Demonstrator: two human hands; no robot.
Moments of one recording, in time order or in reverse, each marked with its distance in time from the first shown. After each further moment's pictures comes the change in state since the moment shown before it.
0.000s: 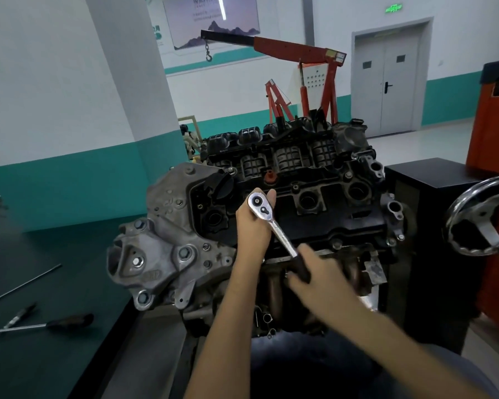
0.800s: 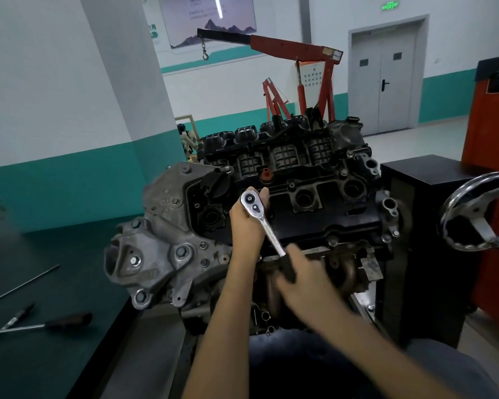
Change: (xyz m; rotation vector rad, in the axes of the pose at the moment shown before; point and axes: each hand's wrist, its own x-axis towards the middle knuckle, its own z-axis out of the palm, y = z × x) left_hand 0.001 0.003 -0.001 -0.009 0.039 -0.071; right_hand -0.003 -0.008 0.015 0.070 0.016 -0.001
